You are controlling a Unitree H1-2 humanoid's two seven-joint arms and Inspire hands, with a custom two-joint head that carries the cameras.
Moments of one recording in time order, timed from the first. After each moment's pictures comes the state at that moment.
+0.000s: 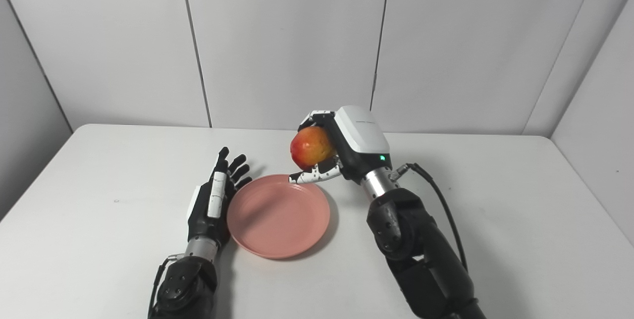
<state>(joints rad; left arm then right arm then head) -0.34 -0.12 0.06 0.37 -0.13 -0.06 0.01 -0.58 -0.18 0.36 0.10 -0.76 0.06 0.03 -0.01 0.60</state>
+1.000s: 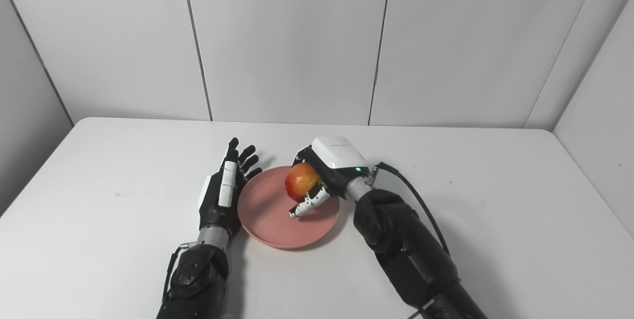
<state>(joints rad) -0.39 -0.15 0.06 0.43 -0.13 -0.09 0.03 -0.64 -0.19 0.44 0.28 -0.82 0.12 0.26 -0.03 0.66</state>
